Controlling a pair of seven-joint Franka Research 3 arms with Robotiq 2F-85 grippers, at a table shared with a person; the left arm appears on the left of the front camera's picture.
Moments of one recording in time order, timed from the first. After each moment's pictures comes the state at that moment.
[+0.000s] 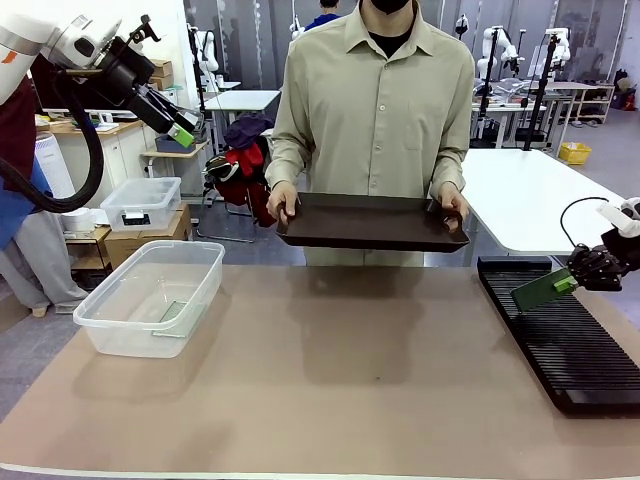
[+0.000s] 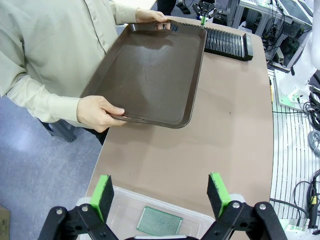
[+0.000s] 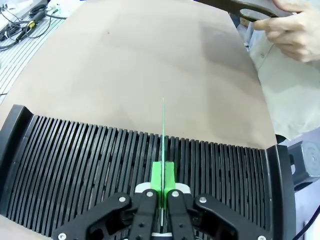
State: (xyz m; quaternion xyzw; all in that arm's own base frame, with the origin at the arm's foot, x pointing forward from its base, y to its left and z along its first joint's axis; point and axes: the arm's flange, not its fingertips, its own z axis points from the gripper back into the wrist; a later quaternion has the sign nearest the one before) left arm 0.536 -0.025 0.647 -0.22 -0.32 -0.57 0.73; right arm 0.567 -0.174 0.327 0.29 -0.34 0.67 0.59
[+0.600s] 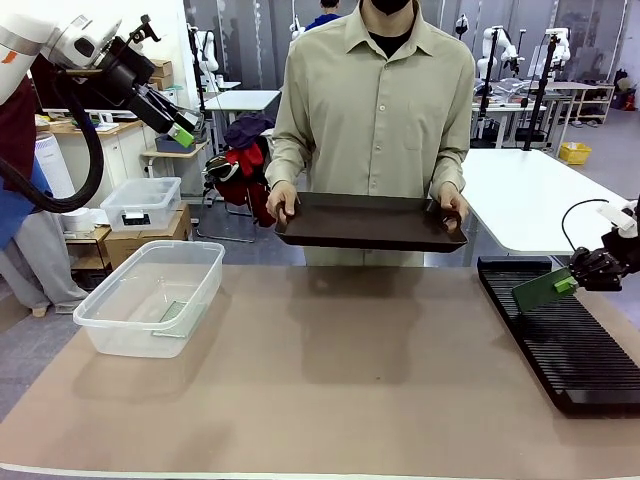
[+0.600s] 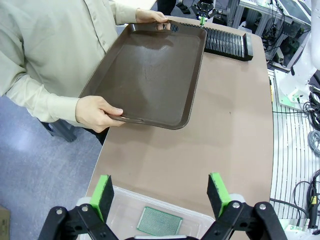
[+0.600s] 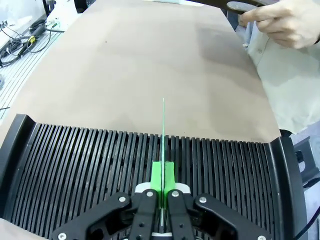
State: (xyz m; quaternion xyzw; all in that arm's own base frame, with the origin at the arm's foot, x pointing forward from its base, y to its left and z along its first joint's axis) left arm 0.536 -0.025 0.647 -0.22 -0.32 -0.57 0.73; right arm 0.574 -0.183 0.316 0.32 -0.34 0.65 0.60
